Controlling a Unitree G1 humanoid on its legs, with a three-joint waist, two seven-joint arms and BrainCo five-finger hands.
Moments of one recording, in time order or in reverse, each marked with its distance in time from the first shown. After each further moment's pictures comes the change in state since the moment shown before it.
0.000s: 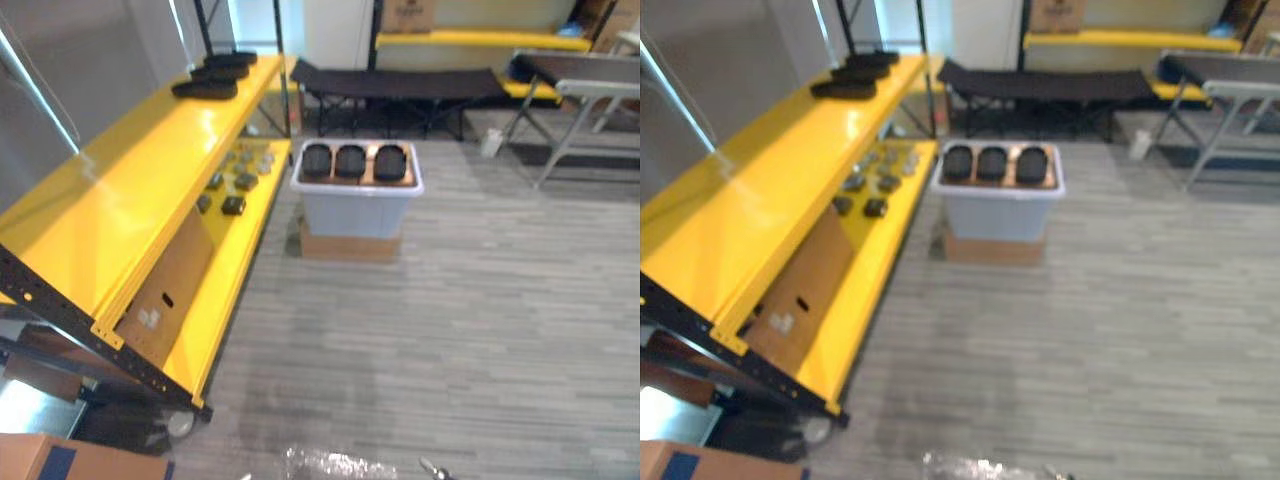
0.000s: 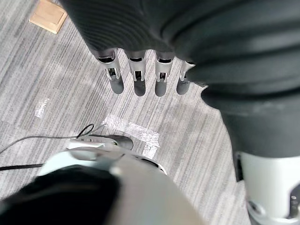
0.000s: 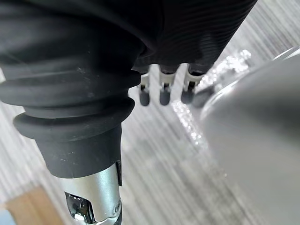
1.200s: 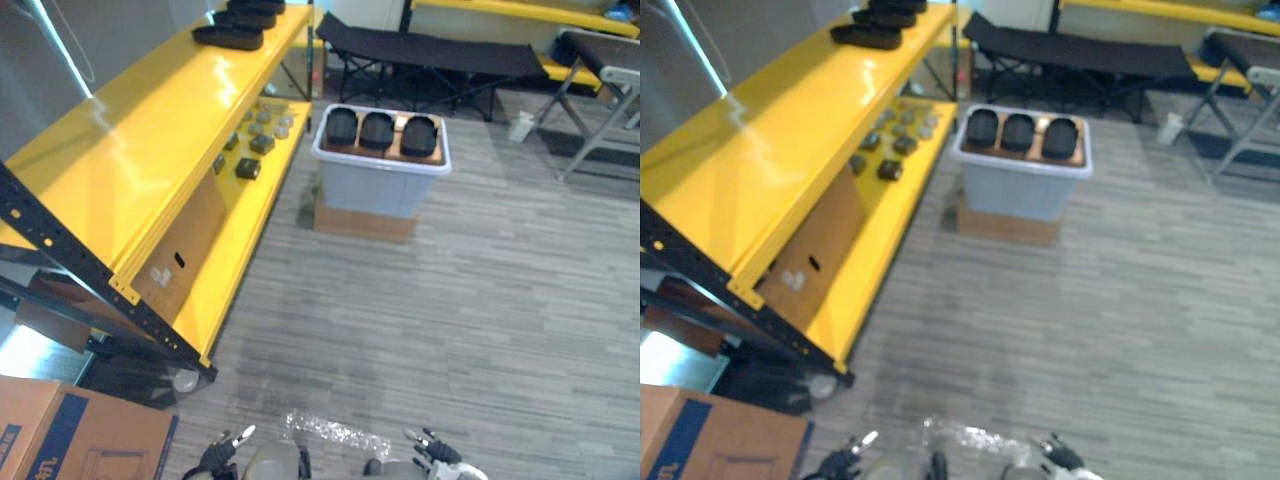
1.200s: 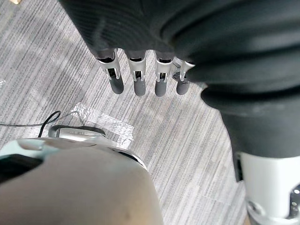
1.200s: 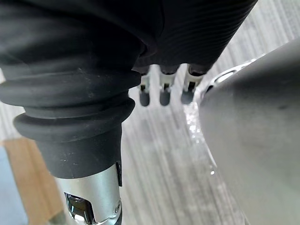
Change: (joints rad) left arm 0.038 0.004 -0.095 -0.034 -0.035 -0.121 0.011; right arm 0.059 -0.019 0.137 -0.024 -0.075 -0.009 0.043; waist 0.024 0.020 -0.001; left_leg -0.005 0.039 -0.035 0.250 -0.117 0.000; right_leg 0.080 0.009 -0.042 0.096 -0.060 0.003
